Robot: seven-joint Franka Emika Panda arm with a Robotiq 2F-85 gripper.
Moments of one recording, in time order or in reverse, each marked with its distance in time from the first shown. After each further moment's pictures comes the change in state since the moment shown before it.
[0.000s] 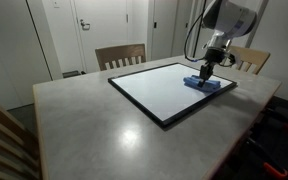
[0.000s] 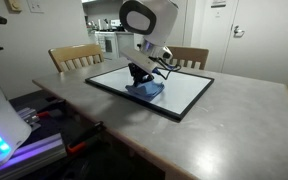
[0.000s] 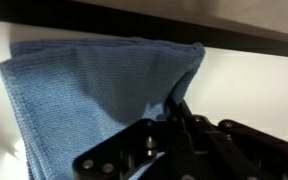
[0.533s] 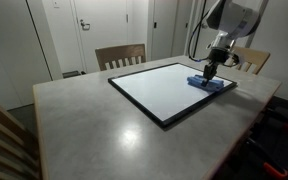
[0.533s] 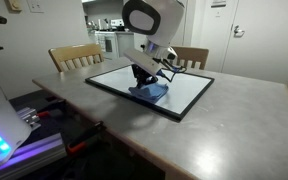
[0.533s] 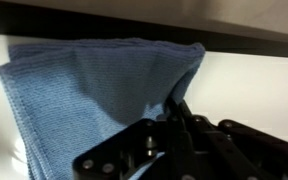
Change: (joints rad) arm -0.035 0.000 -0.016 -0.003 0.000 -0.002 -0.032
